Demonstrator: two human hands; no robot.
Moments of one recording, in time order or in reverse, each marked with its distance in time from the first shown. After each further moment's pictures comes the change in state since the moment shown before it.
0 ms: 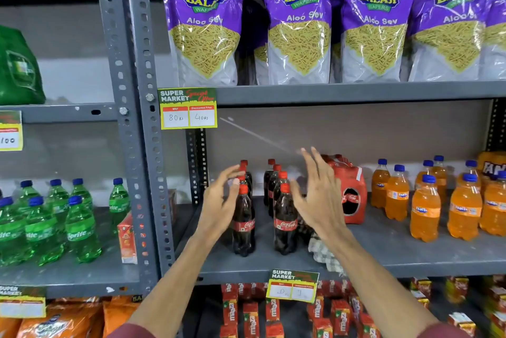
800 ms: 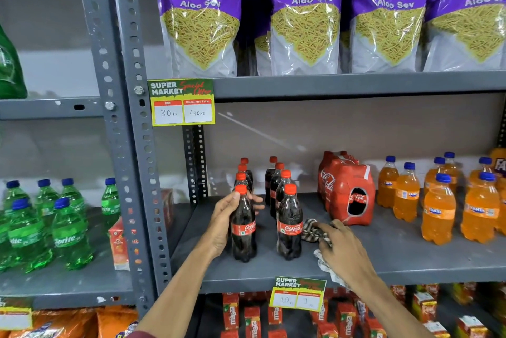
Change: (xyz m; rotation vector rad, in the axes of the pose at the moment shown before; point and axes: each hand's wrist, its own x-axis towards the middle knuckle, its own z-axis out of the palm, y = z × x) left_hand -0.007 -0.041 0.029 -0.725 -0.190 -0.429; right_hand -0.077 0.077 0.030 -0.112 -0.485 0.234
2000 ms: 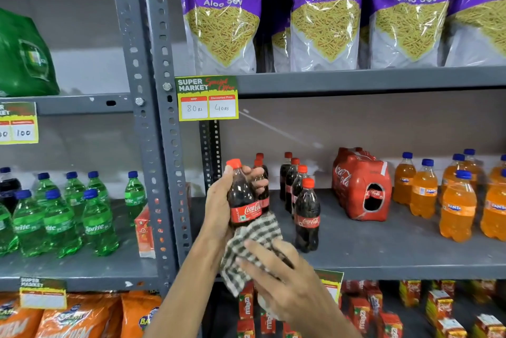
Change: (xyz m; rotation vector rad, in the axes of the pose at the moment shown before) left_hand -0.042 0.095 0.012 -0.480 0.133 0.008; right_hand -0.092 -0.143 -0.007 -0.072 0.448 -0.936
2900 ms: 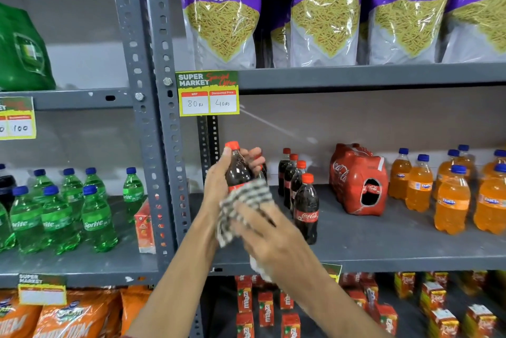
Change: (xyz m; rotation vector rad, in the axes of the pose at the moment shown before) left_hand 0.002 0.015 0.011 0.136 0.062 -0.094; right_hand 0.048 0.007 -0.004 -0.129 -0.083 -0.008
